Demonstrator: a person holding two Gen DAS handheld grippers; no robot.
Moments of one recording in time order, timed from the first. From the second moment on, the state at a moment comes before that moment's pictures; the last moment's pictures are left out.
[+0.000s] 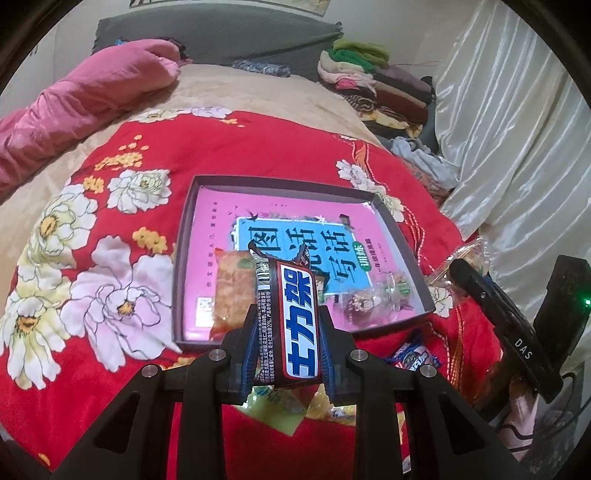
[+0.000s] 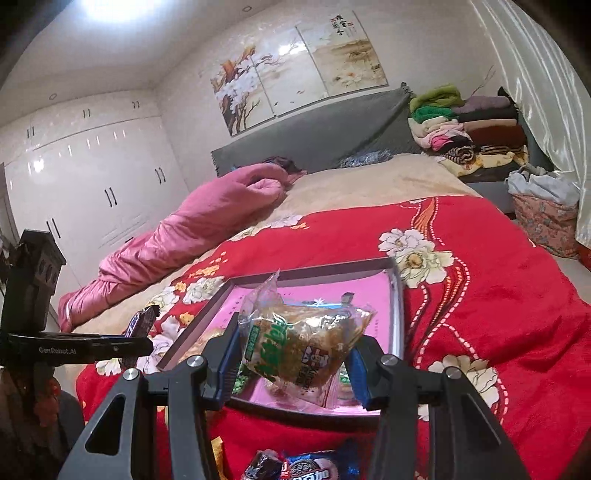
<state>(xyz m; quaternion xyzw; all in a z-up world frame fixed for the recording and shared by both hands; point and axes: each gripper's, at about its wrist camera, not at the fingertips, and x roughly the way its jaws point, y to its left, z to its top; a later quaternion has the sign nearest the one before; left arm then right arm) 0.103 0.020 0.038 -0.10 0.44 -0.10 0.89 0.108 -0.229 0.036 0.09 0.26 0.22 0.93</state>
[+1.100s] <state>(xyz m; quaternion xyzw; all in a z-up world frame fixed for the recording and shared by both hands) 0.129 0.004 0.030 -0.10 0.45 -0.10 0.88 0.114 -0.237 0.036 0.10 0.27 0.22 0.93</state>
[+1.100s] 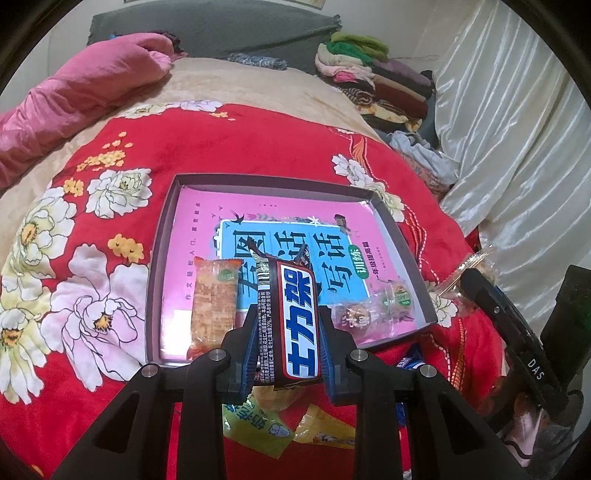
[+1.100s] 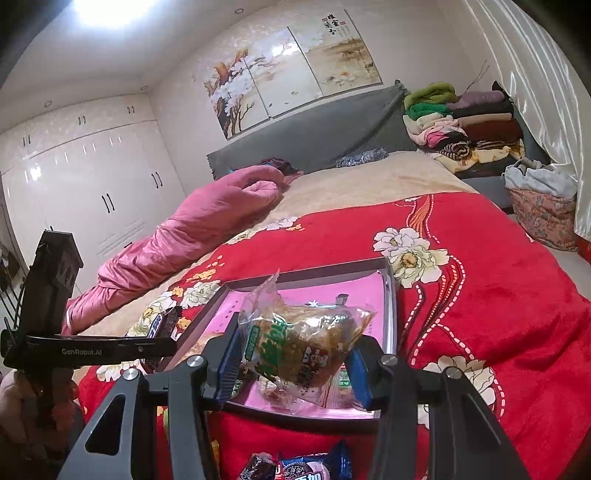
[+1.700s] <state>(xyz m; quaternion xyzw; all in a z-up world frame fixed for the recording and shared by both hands) 0.150 0.003 0.012 -0.10 0.46 -0.10 0.88 0.124 -0.249 0.026 0.12 0.29 0.18 0.93</state>
